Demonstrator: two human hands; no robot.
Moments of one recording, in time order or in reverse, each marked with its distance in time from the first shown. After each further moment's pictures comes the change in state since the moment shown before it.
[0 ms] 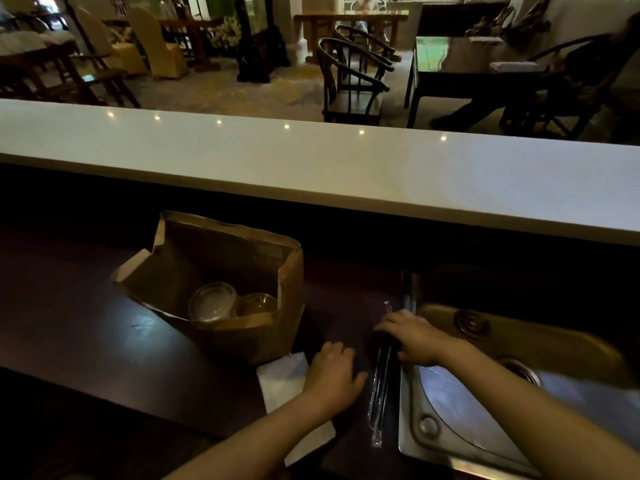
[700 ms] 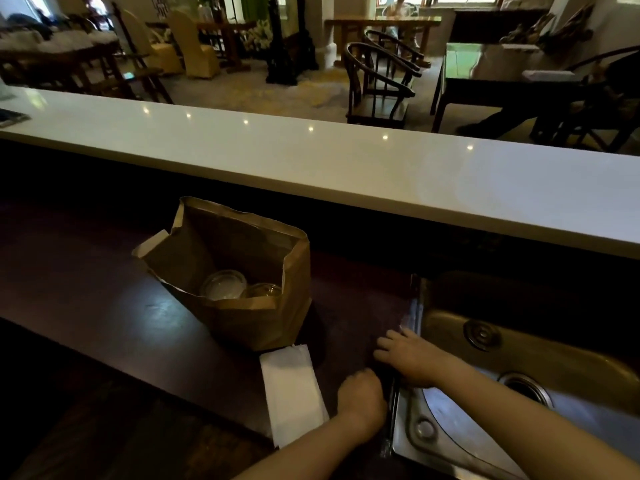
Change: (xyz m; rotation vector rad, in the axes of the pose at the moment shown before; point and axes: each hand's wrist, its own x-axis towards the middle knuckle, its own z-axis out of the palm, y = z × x) left_hand -0.003 0.051 0.042 -0.072 -0.082 -0.216; right_hand 0.002 -0.010 0.026 -0.414 -0.020 -0.265
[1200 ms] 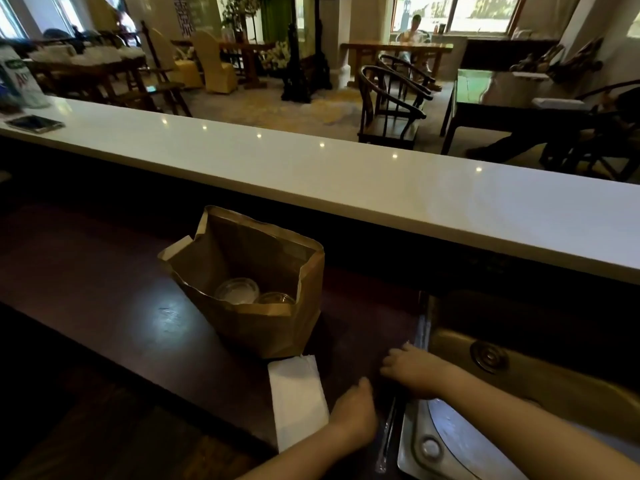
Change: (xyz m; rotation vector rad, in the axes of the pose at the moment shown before) left_hand -0.009 -0.022 -0.012 -0.255 -0.070 -0.026; right_hand 0.004 -0.003 -0.020 -0.132 -0.095 -0.099
